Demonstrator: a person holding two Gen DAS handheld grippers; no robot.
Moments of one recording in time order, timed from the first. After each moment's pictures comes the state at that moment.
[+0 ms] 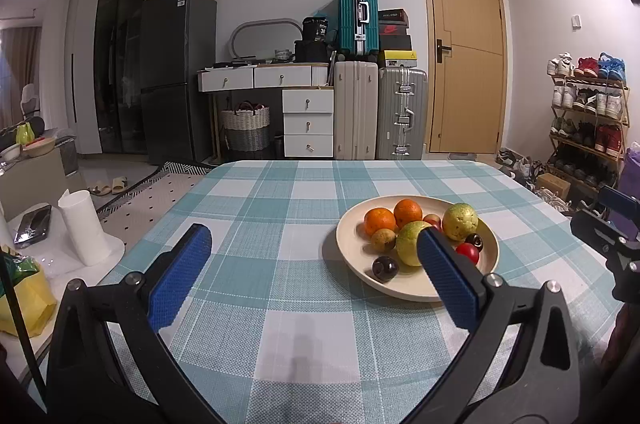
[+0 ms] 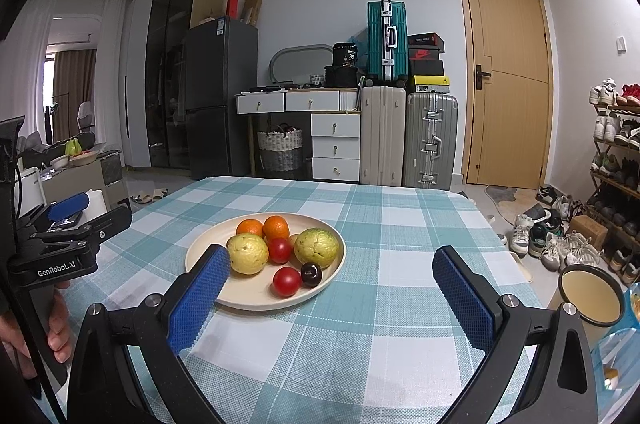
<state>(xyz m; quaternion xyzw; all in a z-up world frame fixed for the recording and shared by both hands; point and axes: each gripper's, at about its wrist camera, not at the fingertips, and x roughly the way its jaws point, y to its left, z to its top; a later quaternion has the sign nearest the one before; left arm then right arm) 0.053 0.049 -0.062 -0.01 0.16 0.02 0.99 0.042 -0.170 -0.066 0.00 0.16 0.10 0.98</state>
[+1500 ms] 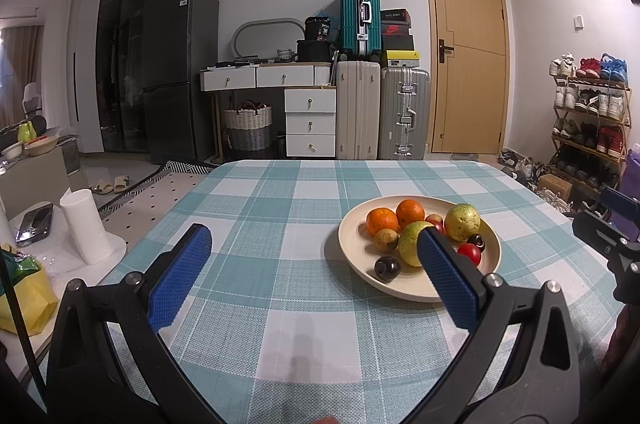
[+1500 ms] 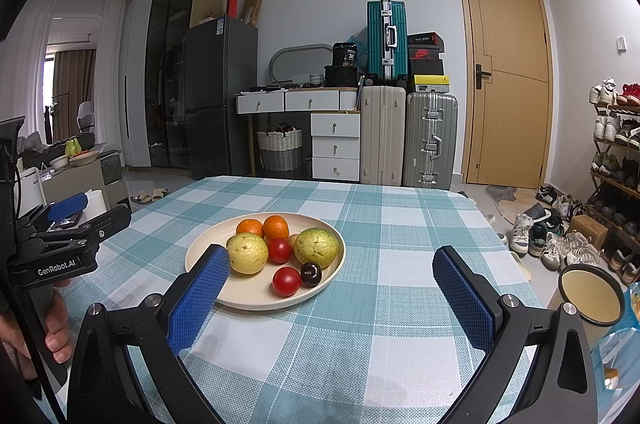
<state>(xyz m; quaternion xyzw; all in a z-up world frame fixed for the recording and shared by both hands) 0.052 0.052 -0.063 -0.01 0.16 0.03 0.99 0.041 -0.169 -0.066 0.00 0.16 0.10 0.98</state>
